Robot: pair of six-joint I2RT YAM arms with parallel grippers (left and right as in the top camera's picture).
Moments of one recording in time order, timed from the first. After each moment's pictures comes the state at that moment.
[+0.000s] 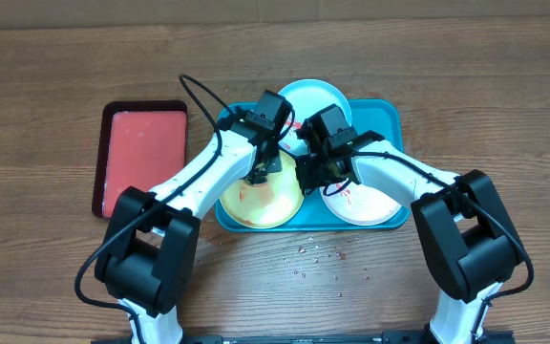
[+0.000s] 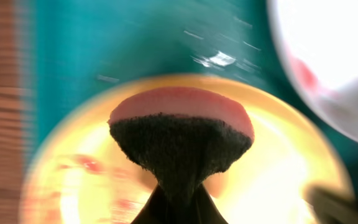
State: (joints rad) left arm -0.49 1.93 1.36 -0.78 -0.14 -0.61; right arm 0.49 1.97 1.20 -0.45 -0.32 0.27
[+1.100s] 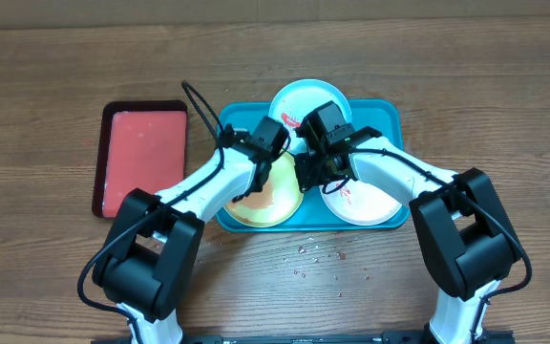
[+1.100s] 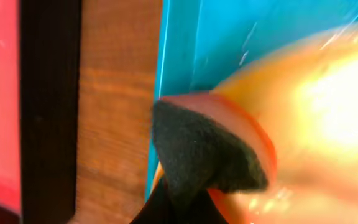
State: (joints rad) left arm -0.50 1.90 1.21 -0.76 -0.48 -0.57; right arm 0.49 1.98 1.24 -0.50 -0.30 0.28
